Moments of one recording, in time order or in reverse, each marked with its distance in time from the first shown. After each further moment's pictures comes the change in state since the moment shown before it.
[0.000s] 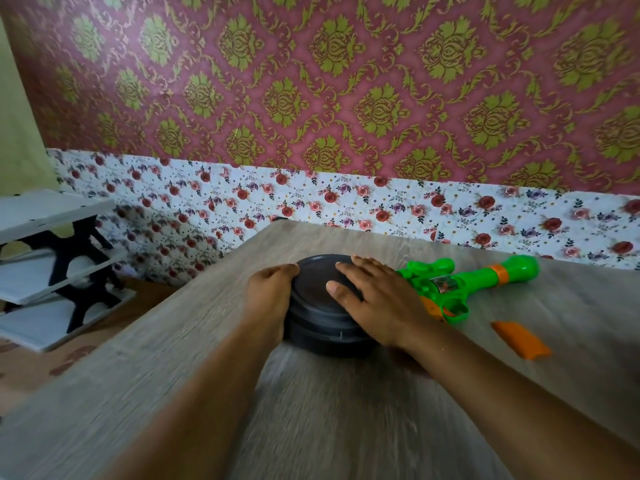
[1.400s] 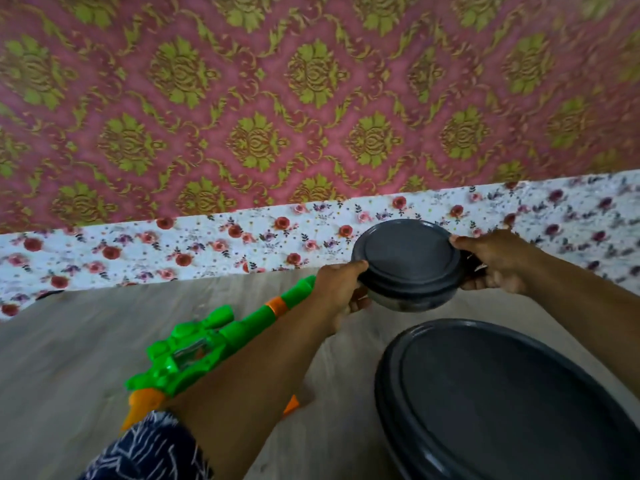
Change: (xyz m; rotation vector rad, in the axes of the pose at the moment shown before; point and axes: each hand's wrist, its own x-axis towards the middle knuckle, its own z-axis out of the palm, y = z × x) left_hand -0.085 -0.031 0.391 0.083 -0.735 -0.187; right_hand -0.143 0.371 -0.193 0.907 0.489 0.941
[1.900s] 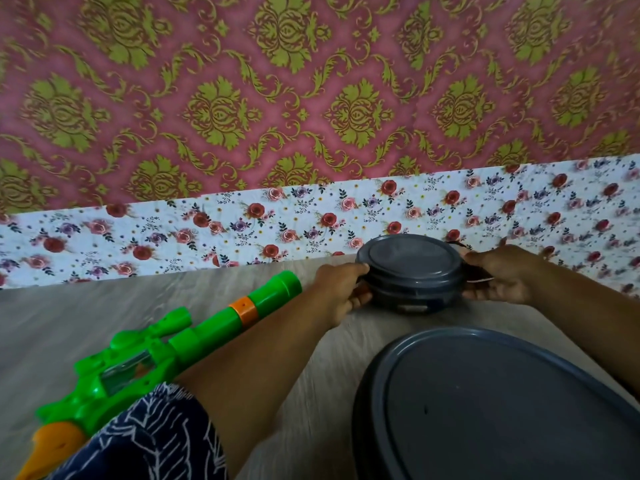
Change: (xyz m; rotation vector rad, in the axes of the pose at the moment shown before) left_hand 0.068 -0.026 0.022 -0.014 -0.013 -0.094; right_hand 0.066 0.050 -0.014 0.080 0.004 0.185
